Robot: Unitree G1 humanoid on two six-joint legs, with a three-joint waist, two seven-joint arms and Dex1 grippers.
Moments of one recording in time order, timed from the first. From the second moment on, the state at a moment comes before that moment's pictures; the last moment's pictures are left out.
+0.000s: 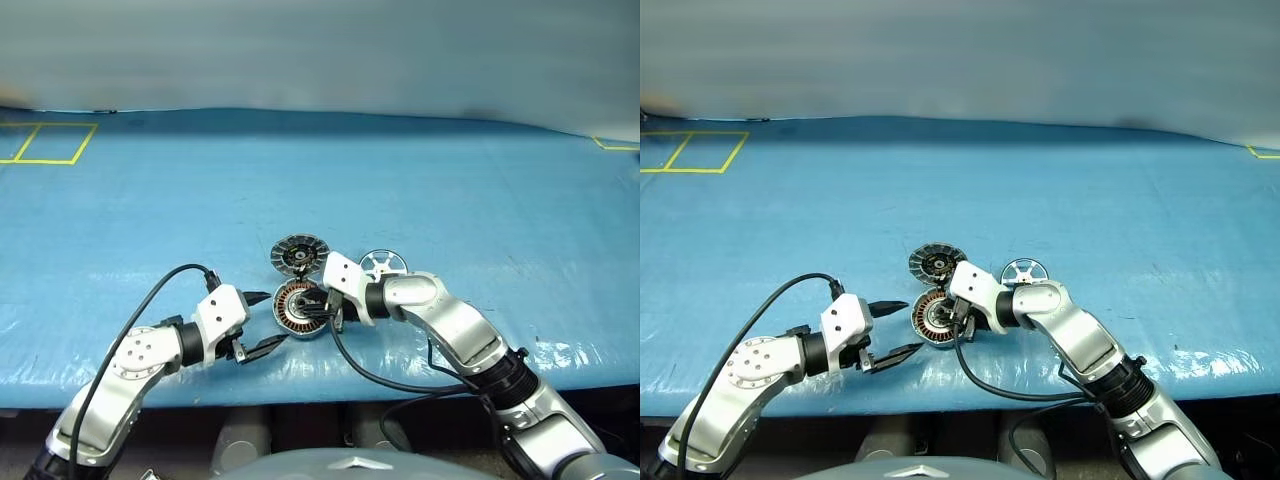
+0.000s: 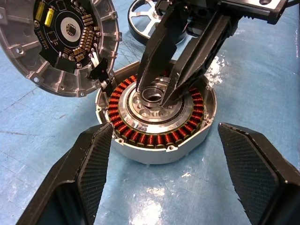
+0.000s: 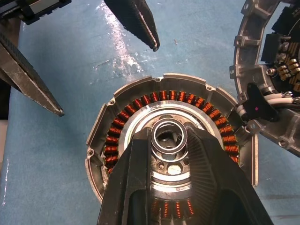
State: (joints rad) left arm 0.17 0.67 -0.13 -0.53 -0.25 0.34 -0.78; right arm -0.37 -0.47 0.49 -0.26 0.19 0.64 0.84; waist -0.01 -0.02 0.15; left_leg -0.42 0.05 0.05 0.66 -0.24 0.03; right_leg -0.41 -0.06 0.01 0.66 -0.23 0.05
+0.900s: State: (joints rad) left arm 0.16 0.67 -0.13 -0.53 -0.24 0.34 -0.78; right arm -0.37 -0.47 0.46 -0.25 0.20 0.64 0.85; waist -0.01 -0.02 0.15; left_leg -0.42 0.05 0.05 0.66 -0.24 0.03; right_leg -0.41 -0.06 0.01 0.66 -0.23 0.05
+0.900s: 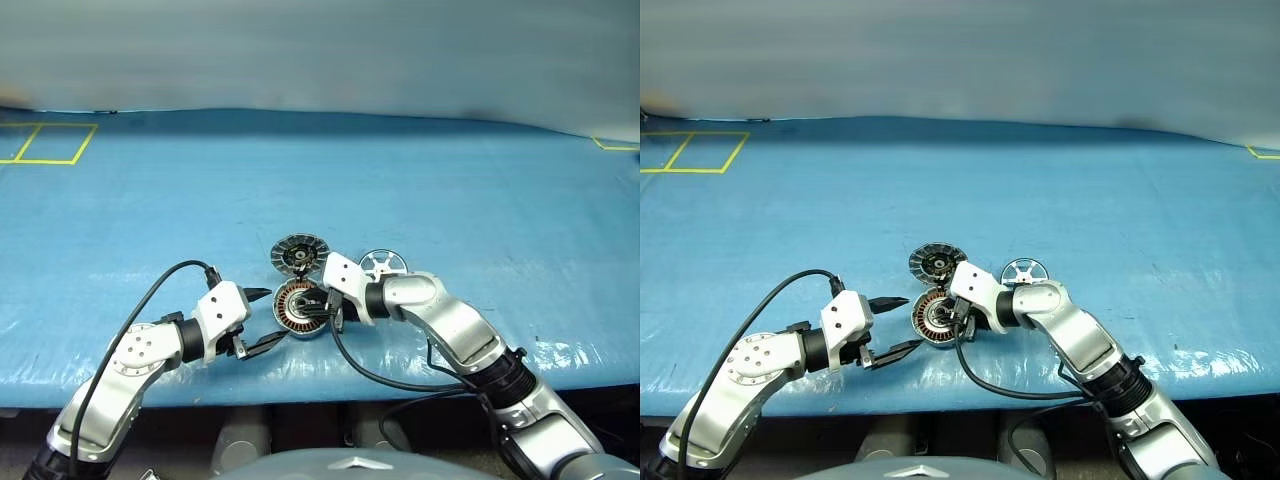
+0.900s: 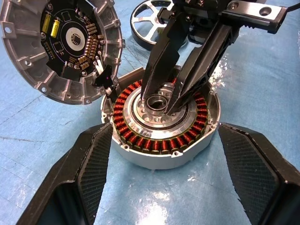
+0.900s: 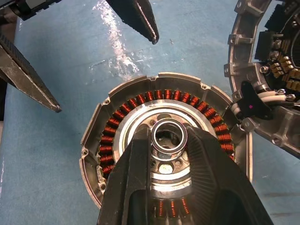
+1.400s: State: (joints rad) left arm 0.15 0.67 -0.13 -0.53 -0.24 0.34 -0.78; right arm -0.36 -0.46 0.45 -0.25 0.21 0.66 0.86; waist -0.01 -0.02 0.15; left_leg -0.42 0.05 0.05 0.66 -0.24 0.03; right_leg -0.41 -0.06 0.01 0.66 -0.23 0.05
